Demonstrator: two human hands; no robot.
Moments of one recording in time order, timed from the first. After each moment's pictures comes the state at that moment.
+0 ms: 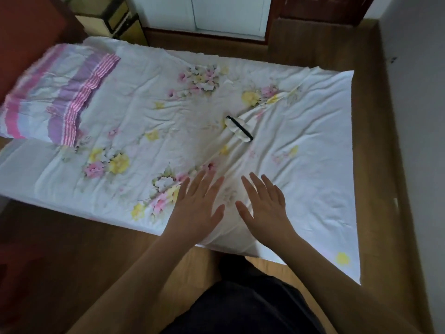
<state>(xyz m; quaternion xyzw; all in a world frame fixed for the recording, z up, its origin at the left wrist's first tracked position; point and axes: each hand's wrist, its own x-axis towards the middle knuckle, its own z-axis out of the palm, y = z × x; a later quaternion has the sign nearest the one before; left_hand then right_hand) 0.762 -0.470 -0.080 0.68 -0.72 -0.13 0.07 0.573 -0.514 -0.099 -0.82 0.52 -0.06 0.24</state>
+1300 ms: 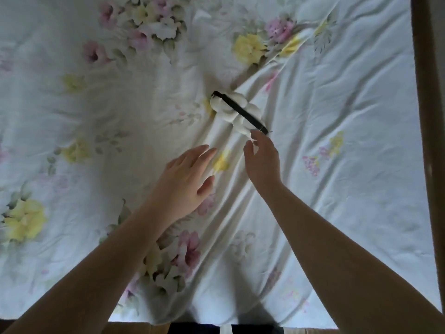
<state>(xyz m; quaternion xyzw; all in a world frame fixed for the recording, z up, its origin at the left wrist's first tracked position) 0.893 -0.787 -0.352 0.58 -0.78 -0.24 0.07 0.710 -0.845 -0.411 -0.53 0.72 -0.23 0.38</state>
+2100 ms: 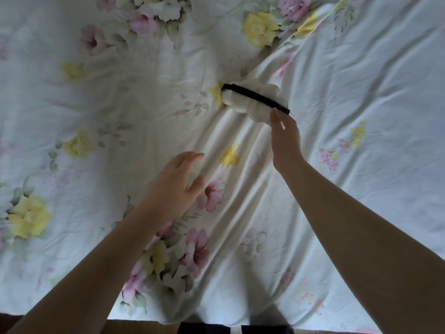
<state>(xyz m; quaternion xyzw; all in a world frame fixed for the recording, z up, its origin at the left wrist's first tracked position) 0.925 -0.774 -0.394 0.64 -0.67 -0.35 0.12 0.693 -0.889 -0.452 -0.35 0.69 -0.38 0.51</state>
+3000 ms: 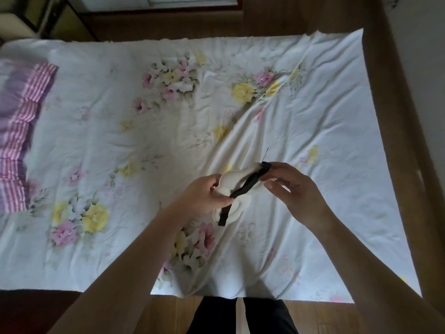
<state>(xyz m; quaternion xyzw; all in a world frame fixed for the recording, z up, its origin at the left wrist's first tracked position) 0.871 -0.739 -0.208 0.61 -0.59 -0.52 0.08 0.633 -0.732 -0.184 -0.56 0.49 -0.36 0.56</state>
